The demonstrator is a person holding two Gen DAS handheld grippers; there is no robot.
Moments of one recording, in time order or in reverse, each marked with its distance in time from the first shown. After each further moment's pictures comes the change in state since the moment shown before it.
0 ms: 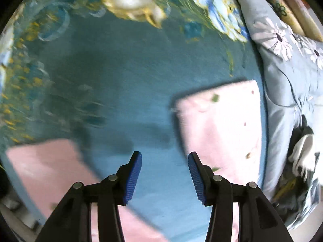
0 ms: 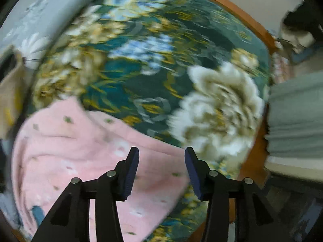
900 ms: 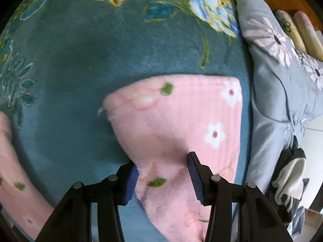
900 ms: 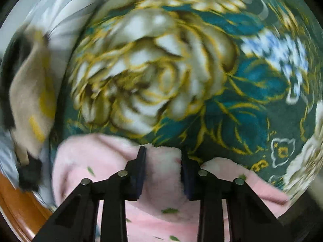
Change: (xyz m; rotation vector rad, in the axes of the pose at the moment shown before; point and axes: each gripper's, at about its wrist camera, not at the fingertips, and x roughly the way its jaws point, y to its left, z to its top) left arm 0.037 -0.069 -0.003 -0.114 -0.042 -0.090; right arm 0.085 0.145 0.076 -0.149 0.264 0.283
